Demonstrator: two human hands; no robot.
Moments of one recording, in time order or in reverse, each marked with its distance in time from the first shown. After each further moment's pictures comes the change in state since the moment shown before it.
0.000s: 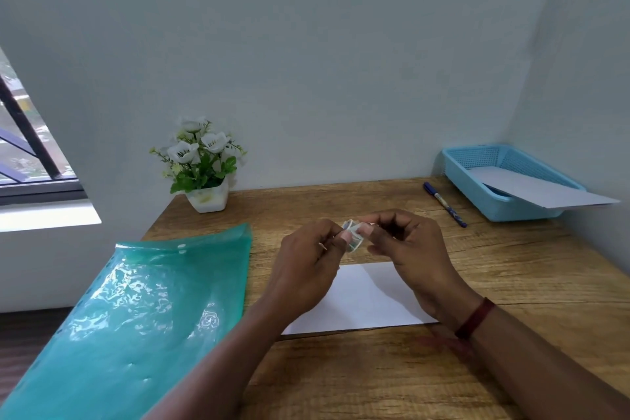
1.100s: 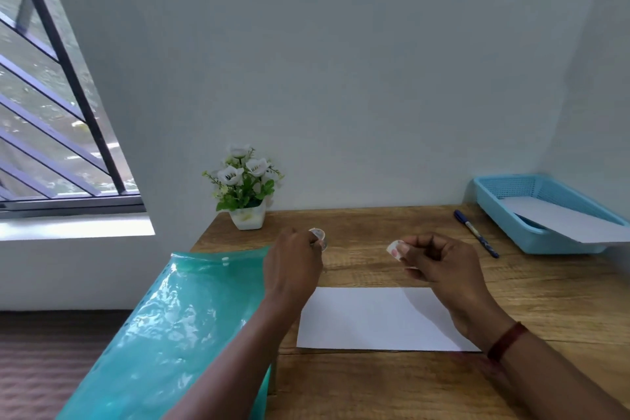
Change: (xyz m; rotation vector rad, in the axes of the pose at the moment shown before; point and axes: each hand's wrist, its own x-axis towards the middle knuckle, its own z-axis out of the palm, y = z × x) left_hand 0.018 -0.026 -0.033 0.563 0.312 -0.193; right_hand 0.006 -0.003 -0.011 0.010 0.040 0.078
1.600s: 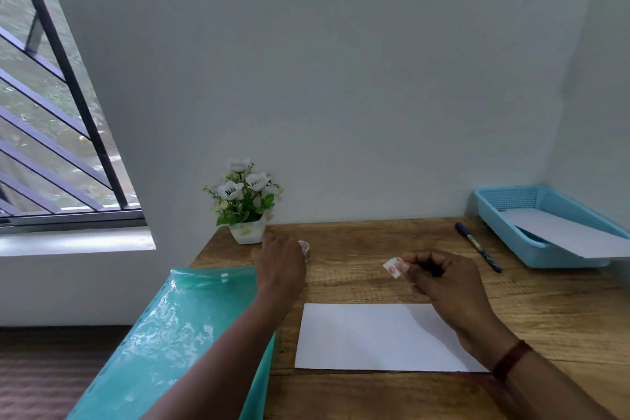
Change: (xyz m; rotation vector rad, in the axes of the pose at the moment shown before) left_hand 0.039 -0.025 0.020 0.402 -0.103 0.003; right_hand 0.008 0.006 -0.003 -0.118 0.035 -0.034
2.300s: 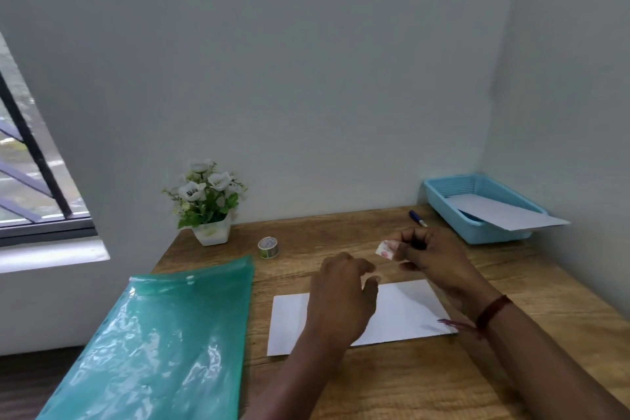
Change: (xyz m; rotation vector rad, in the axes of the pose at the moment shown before) left_hand -0.101 0.099 -0.047 -0.643 -0.094 0.361; right_hand 0.004 -0.015 -0.044 -0.101 -0.066 0.065
